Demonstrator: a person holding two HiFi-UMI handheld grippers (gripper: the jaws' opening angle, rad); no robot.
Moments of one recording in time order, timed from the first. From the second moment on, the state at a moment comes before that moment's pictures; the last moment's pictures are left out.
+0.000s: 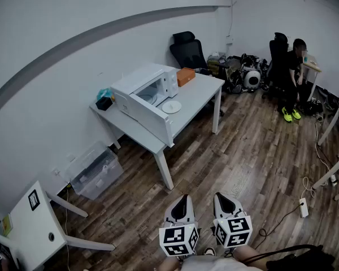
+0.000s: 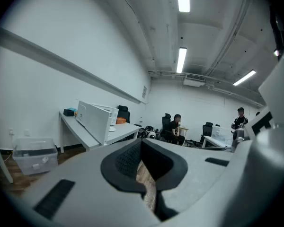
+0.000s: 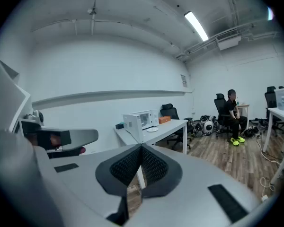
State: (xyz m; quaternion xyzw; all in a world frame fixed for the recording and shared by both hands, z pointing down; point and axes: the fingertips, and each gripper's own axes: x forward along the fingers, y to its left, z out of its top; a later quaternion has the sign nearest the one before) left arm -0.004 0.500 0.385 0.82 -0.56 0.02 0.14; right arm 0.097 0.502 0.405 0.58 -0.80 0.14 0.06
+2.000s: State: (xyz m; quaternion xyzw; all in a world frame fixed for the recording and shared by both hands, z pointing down) left arm 0.011 0.358 0.400 0.83 -0.54 0.04 0.13; right arm 0.122 0.363 0.422 0.61 -0.77 0.17 0.05
